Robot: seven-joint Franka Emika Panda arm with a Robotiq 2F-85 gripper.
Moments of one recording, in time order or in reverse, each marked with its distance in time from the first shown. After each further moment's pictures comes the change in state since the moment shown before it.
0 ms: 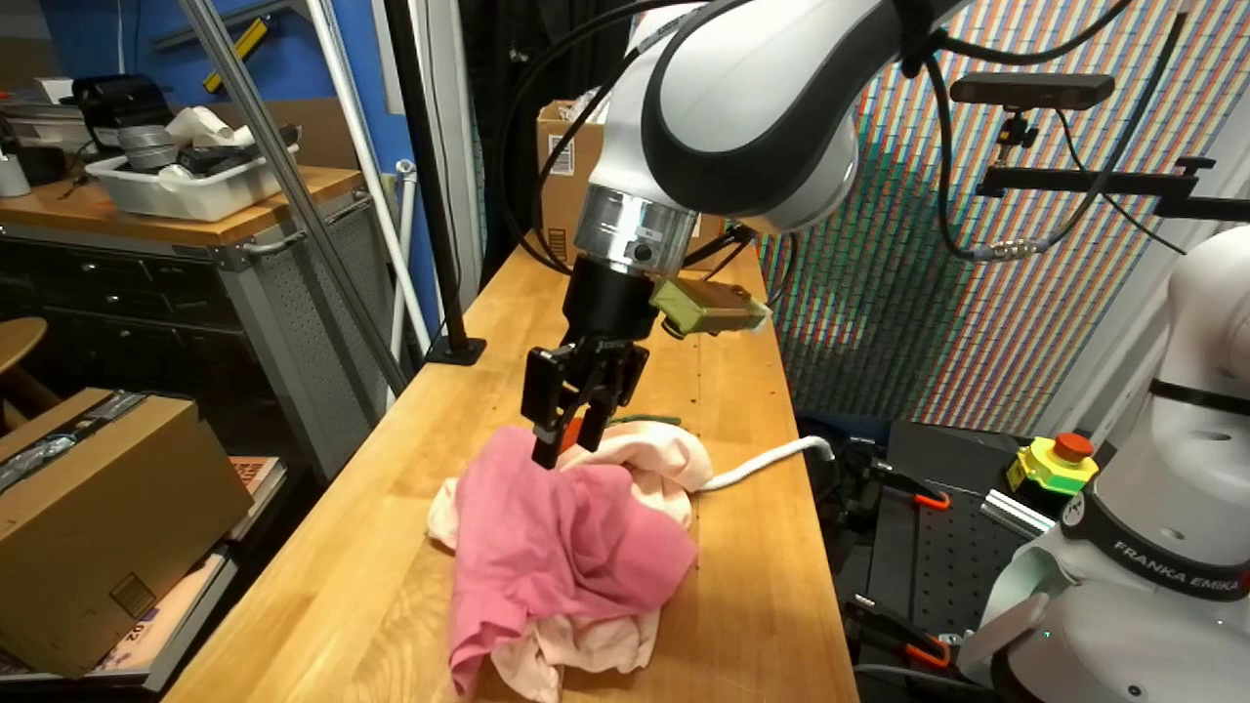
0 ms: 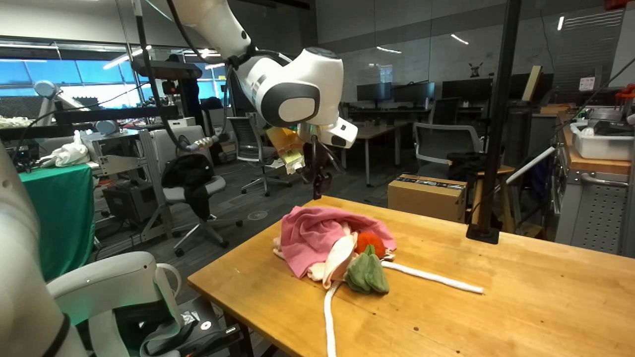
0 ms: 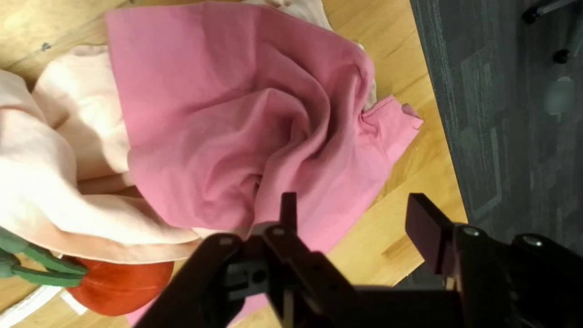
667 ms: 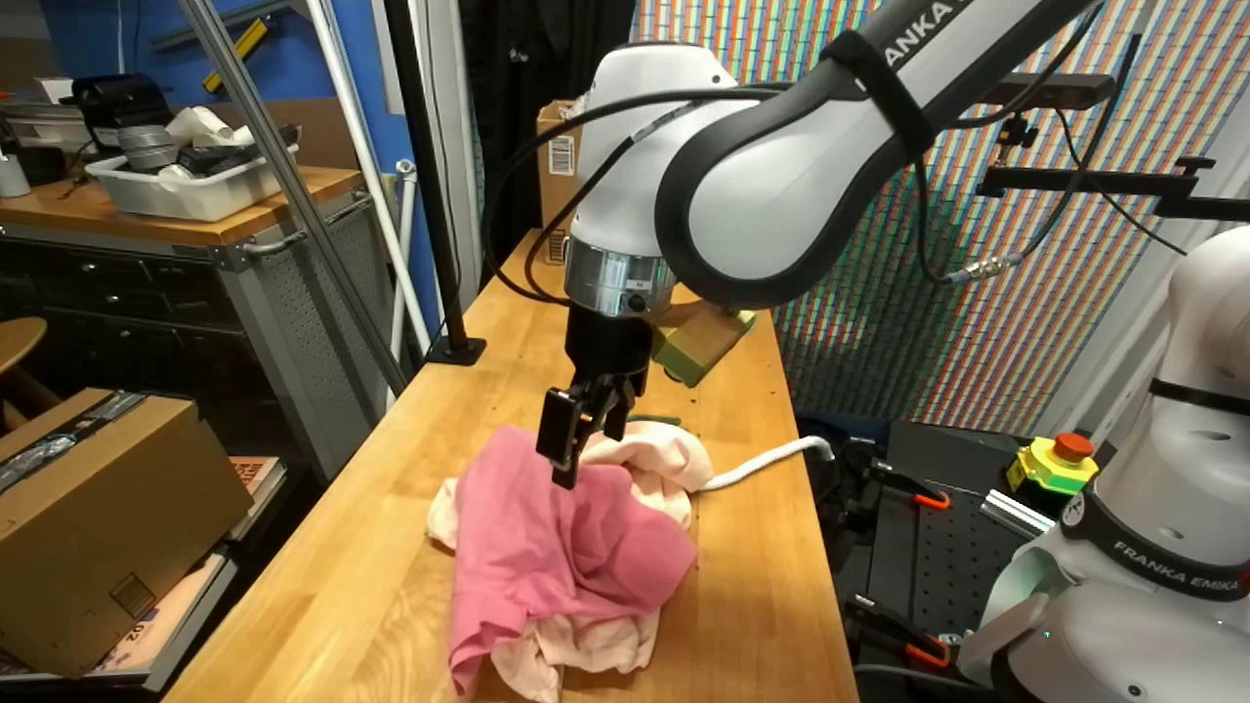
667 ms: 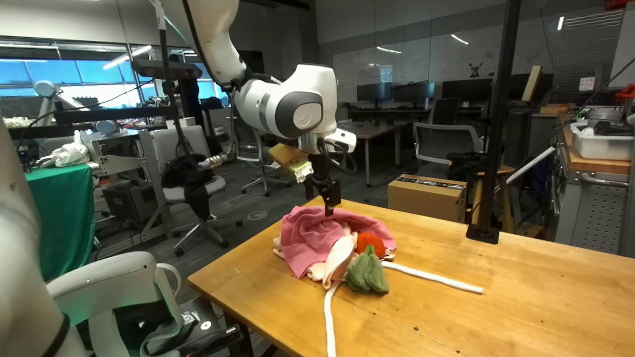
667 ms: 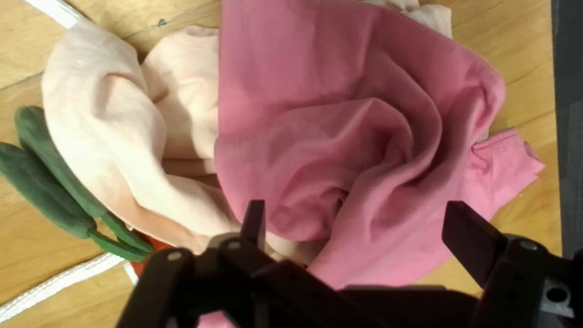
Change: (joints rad) arm -0.008 0.075 0.008 0.012 -0.389 0.009 0.169
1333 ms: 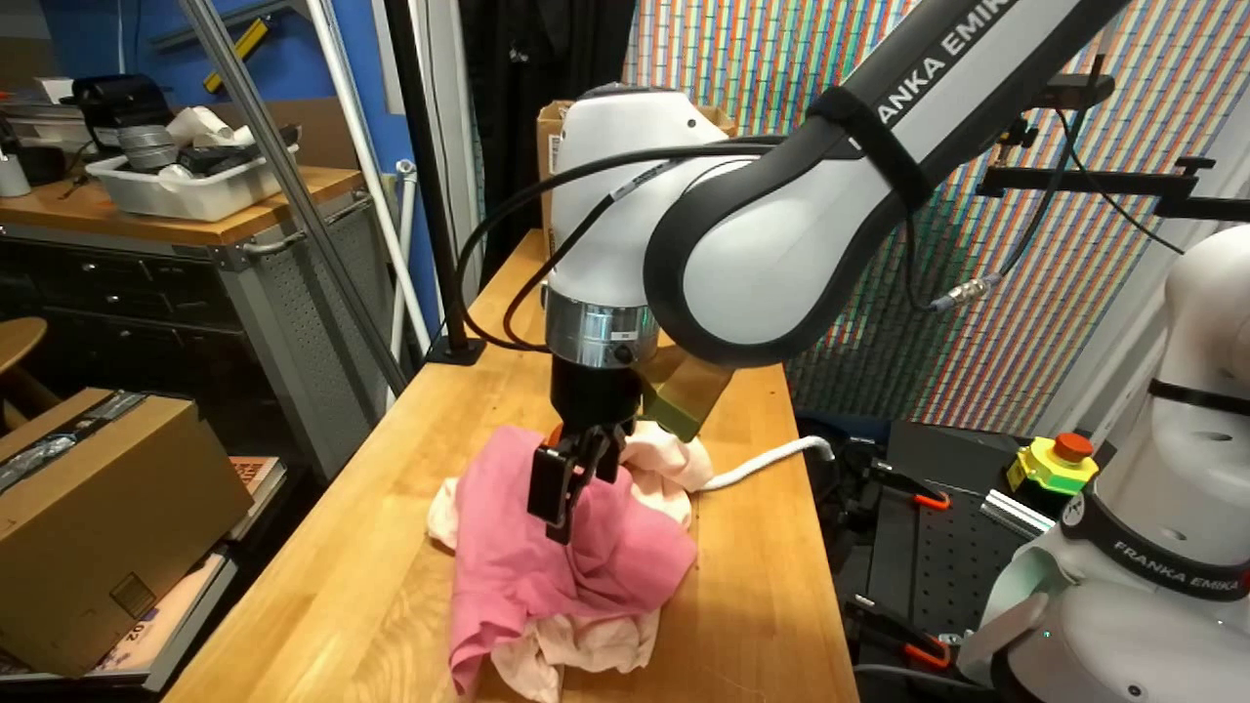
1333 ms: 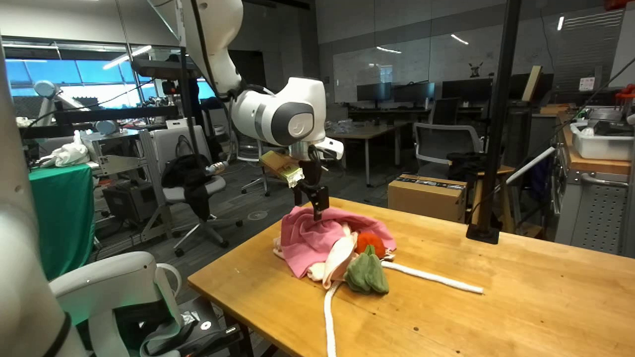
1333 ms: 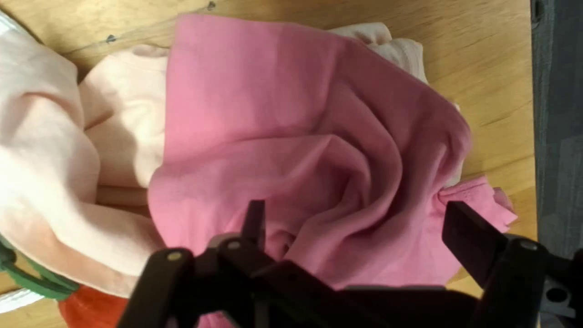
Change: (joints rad) arm 0.036 0.065 0.037 0.028 -0.024 0.002 0.022
